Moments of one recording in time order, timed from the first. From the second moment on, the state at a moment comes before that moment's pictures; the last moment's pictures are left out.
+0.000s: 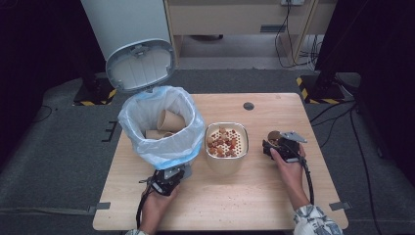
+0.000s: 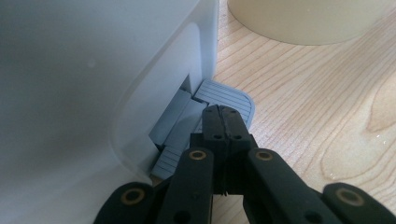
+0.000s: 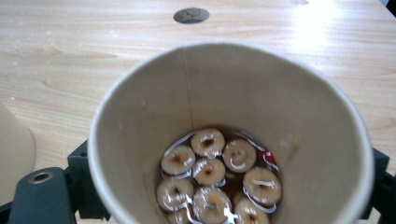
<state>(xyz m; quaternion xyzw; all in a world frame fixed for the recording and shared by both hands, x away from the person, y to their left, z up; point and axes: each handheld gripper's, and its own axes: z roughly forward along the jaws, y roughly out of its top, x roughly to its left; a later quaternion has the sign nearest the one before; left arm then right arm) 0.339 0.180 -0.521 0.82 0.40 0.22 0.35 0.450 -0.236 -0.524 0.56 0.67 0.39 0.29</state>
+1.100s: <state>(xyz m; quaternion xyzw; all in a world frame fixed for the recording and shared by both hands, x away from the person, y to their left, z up) 0.339 0.180 -0.522 0.82 0.40 0.21 0.35 0.445 -0.242 -0.467 0.47 0.72 0.41 0.28</state>
